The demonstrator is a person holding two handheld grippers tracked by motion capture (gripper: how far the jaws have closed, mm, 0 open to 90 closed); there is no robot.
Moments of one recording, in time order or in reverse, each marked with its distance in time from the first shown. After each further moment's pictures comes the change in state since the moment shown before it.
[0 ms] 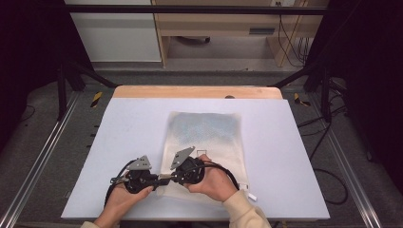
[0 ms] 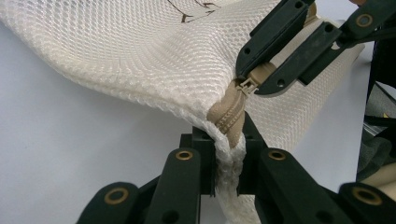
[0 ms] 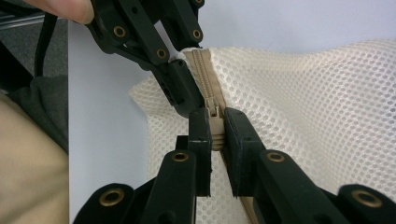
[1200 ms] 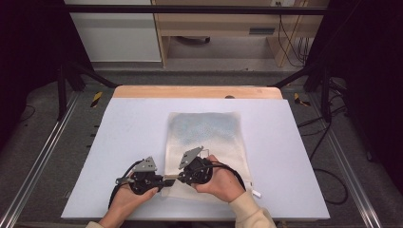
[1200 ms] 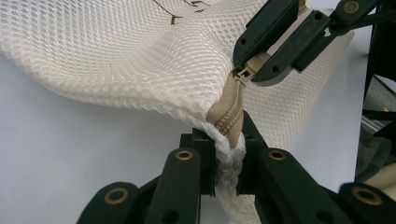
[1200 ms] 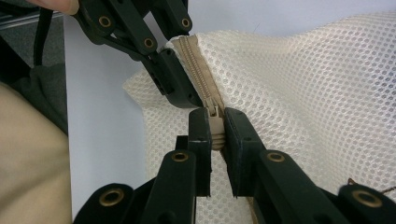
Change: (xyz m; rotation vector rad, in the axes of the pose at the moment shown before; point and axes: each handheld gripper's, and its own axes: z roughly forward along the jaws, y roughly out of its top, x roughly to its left) left arm -0.009 0.004 0.011 0.007 -0.008 0.033; right arm -0.005 -0.016 -0.012 0.013 -0.006 0.038
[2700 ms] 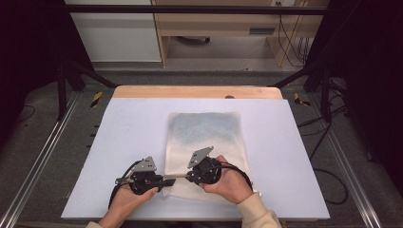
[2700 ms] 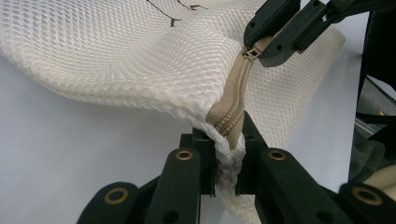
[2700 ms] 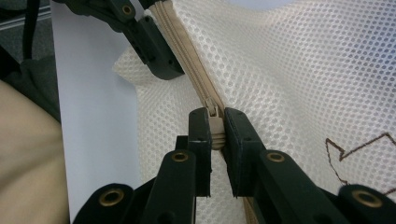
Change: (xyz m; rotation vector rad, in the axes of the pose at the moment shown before) left arm -0.001 0.001 -0.002 -0.021 -0.009 -0.006; right arm -0.005 -0.017 -0.016 0.002 -0.034 0.038
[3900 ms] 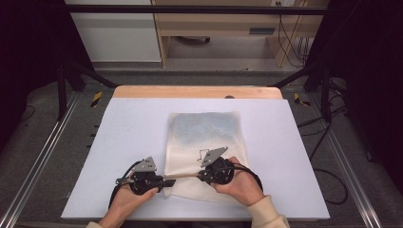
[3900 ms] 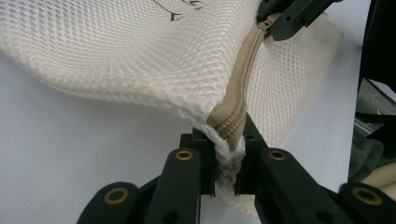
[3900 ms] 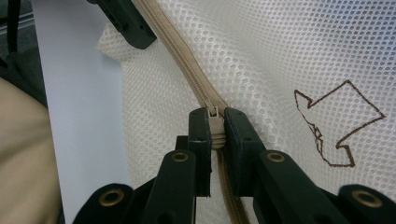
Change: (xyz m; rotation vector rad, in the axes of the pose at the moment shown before) left arm 0.001 -0.001 0.002 0.006 -0.008 -0.004; right arm -0.009 -0.026 -0.020 -0.001 -0.045 0.064
